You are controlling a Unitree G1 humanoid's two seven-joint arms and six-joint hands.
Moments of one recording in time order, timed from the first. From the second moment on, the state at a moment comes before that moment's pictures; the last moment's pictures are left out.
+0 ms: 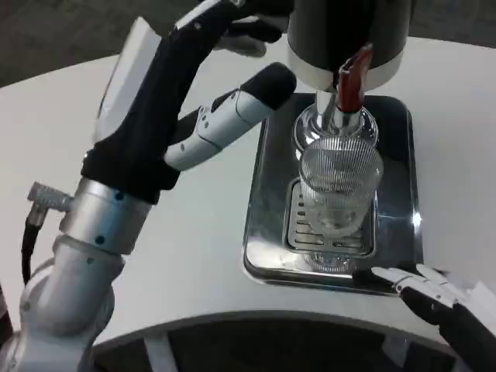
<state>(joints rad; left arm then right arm) -0.48 0.34 -0.05 -0.29 0.12 -0.19 -0.09 0.53 -0.39 -0.16 -1.02 -0.48 0.07 0.48</state>
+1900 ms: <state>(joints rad) -0.90 0.32 -0.13 0.04 -0.10 0.21 -0.59 0.59 -0.38 -0.19 -1.03 -0.48 0.04 0.47</state>
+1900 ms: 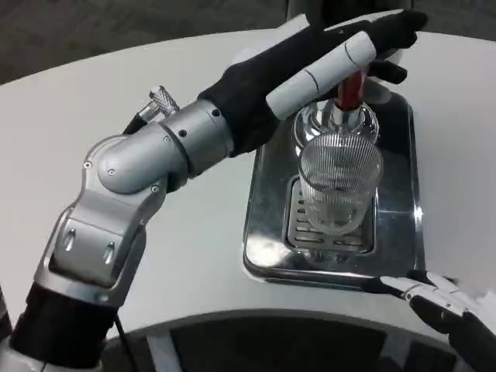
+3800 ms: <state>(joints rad) -0.92 0.36 -0.23 0.16 0.13 -0.14 -0.60 0.42 -0.24 -0.11 -0.93 -0.36 0.19 0.36</state>
